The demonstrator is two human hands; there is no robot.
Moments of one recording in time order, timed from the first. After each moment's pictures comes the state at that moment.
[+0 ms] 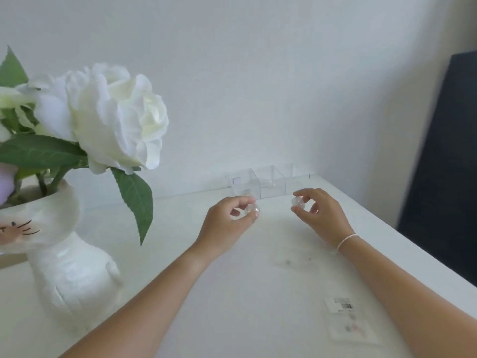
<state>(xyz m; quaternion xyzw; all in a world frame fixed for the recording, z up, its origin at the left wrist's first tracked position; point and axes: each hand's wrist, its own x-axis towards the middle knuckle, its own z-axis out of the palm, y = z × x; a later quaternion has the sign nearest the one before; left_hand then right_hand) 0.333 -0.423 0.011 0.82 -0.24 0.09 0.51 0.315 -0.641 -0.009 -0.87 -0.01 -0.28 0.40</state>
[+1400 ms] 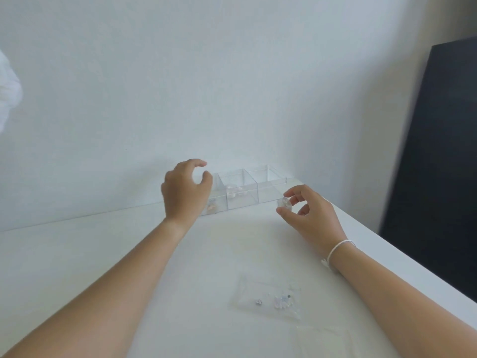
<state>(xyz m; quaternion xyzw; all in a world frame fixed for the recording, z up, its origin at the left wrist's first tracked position) 0.457 -0.480 0.015 0.83 -0.14 0.33 0.42 0.353 -0.676 -0.021 -0.84 0.03 -0.31 0.45</state>
